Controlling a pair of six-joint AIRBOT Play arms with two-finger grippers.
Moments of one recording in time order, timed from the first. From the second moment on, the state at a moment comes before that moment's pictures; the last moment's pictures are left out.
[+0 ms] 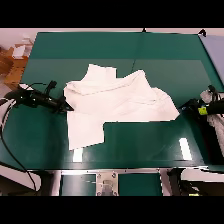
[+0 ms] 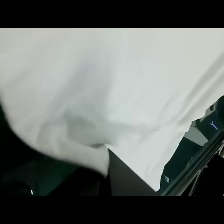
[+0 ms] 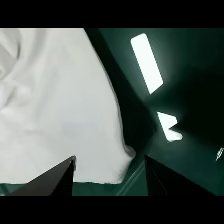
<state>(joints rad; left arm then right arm) 0.20 -1.72 1.10 0.71 -1.29 -1.07 -0.64 -1.45 0.96 -0.96 1.22 1.19</state>
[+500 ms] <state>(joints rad) 0.21 -1.72 1.14 0.67 -1.32 -1.06 -0.61 -1.56 0.89 -0.83 1.15 1.11</state>
